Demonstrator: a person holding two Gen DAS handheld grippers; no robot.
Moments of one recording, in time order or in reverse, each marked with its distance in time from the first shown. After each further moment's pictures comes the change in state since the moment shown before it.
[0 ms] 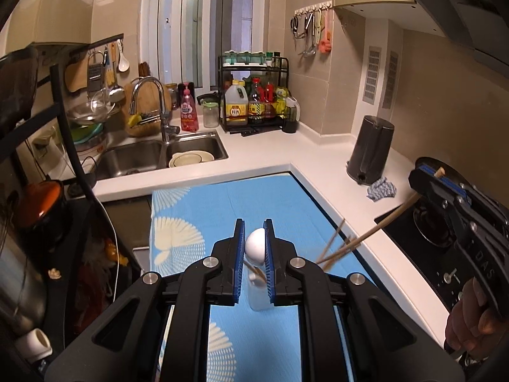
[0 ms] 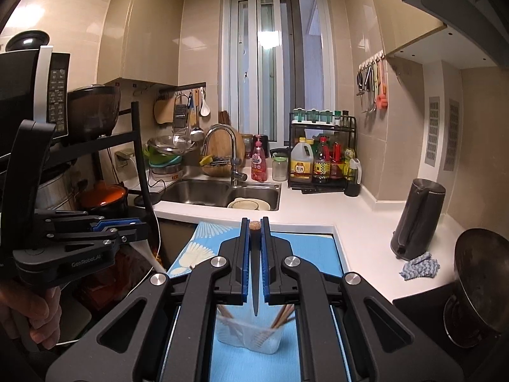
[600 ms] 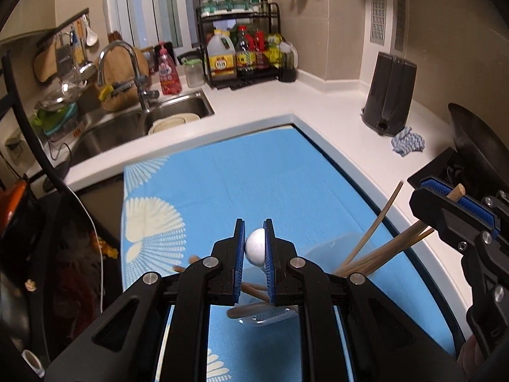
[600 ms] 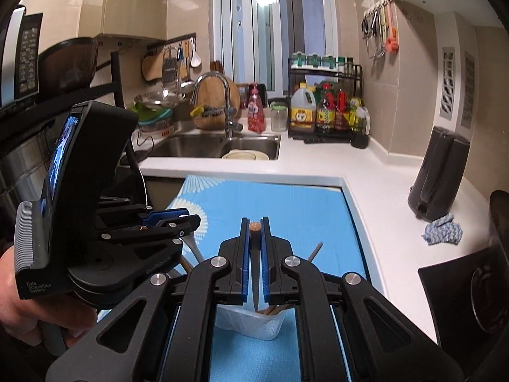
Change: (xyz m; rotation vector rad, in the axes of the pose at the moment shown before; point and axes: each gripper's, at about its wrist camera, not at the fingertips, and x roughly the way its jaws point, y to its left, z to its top) left arm 0.152 -0.028 -0.037 0.087 0.190 0.007; right arm 0.104 -0.016 -0.073 0.017 0.207 0.000
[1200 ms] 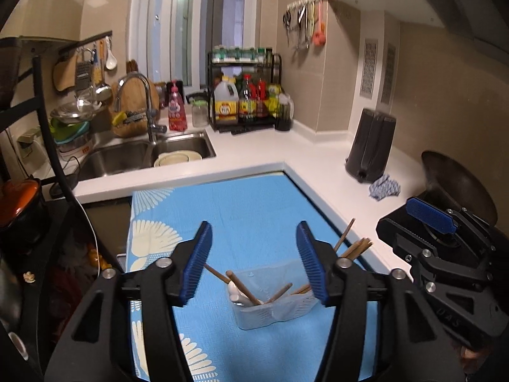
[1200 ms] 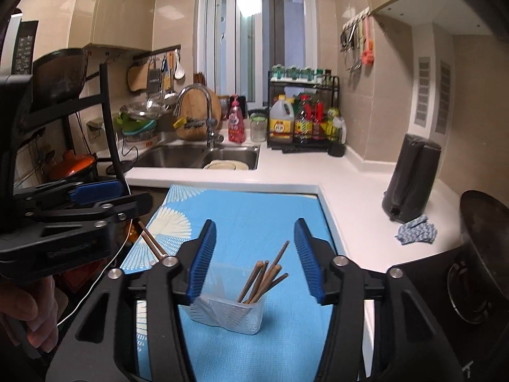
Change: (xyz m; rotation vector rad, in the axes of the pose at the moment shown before) left arm -0.105 0.010 -0.012 -0.086 -0.249 -0.035; right arm -0.057 -0.006 0.000 0.019 -0.085 -0.100
